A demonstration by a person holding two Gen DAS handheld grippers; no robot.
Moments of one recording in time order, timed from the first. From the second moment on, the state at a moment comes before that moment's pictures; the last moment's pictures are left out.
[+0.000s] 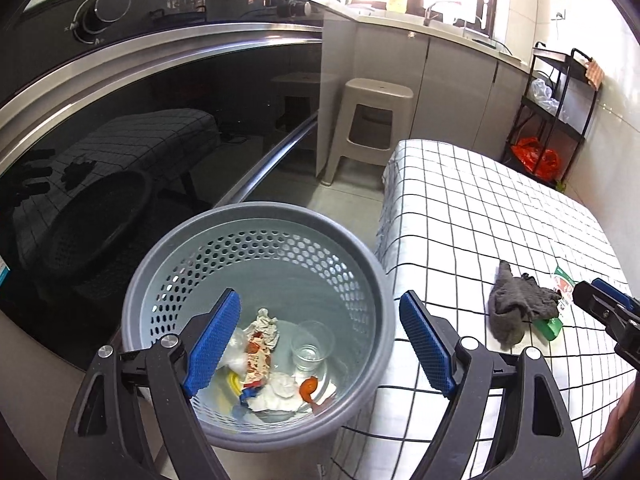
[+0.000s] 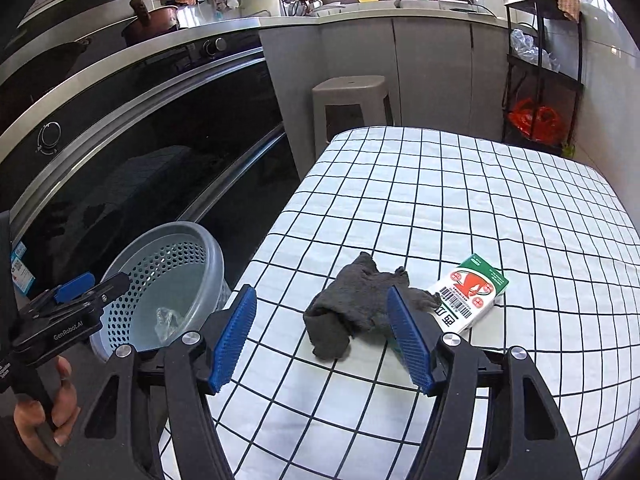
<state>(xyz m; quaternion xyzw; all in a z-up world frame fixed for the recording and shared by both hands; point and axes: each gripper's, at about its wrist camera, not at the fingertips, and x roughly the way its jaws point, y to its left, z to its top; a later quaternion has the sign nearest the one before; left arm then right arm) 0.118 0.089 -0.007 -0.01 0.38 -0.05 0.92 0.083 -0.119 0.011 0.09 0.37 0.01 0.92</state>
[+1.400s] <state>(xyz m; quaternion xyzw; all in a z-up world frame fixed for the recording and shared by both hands) 0.147 -0.060 -0.017 0.06 0.38 -0.13 0.91 0.066 -0.215 -0.037 0.15 0.41 -0.04 0.90</state>
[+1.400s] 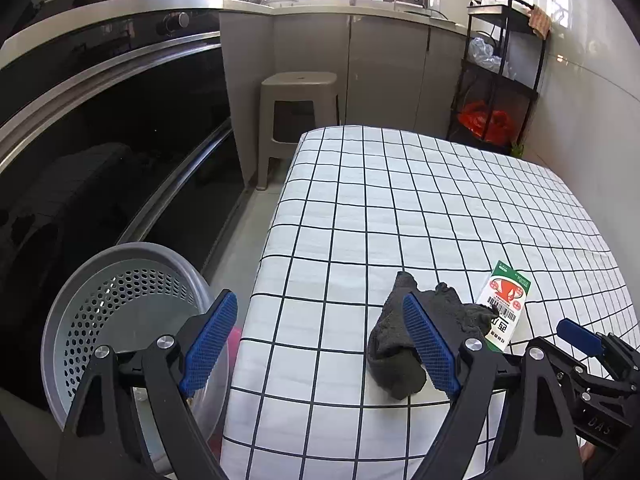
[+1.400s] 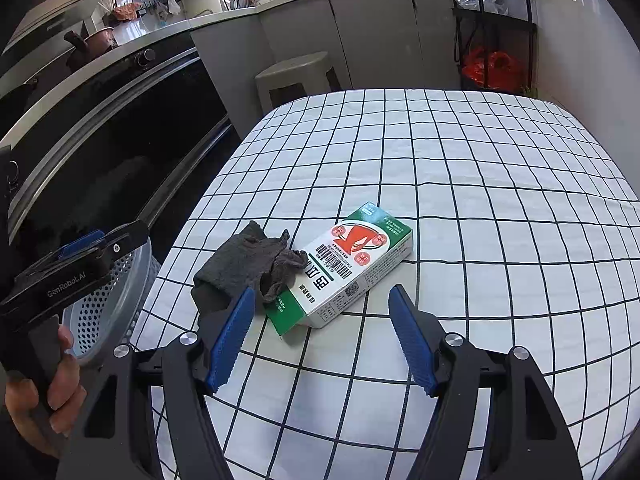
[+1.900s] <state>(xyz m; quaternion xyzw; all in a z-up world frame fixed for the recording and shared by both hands) 0.155 -0.051 -0.035 0.06 0.39 -0.13 0.91 0.077 -0.185 -0.069 0.09 0.45 -0.05 0.89</state>
